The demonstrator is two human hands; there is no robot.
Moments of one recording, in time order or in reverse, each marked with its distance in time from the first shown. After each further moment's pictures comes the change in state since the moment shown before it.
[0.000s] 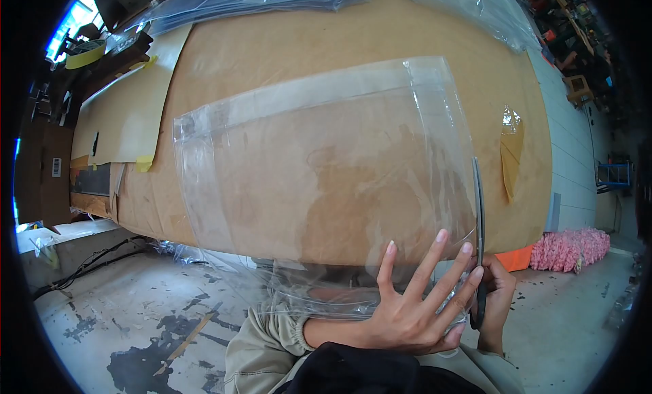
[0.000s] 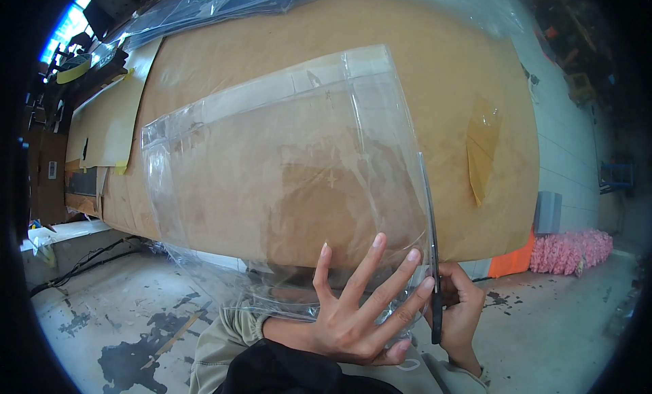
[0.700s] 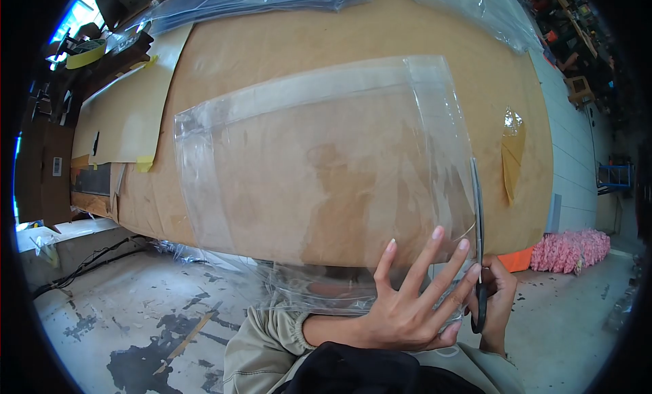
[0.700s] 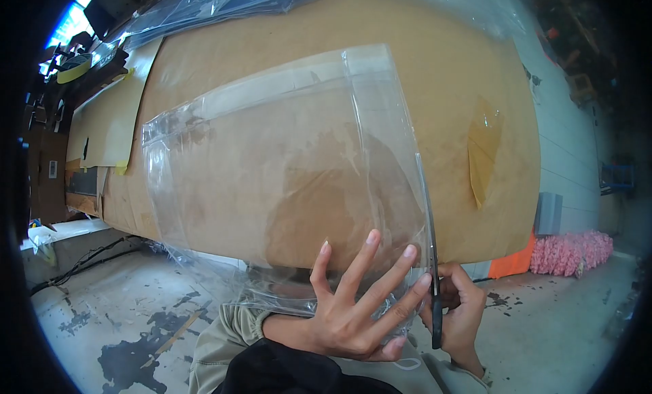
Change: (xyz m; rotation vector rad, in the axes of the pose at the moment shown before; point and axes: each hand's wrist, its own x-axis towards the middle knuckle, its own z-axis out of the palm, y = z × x) left_hand 0.001 -0.005 0.002 0.027 0.025 -0.008; right_hand 0.001 -0.004 -0.004 -0.055 -0.049 0.019
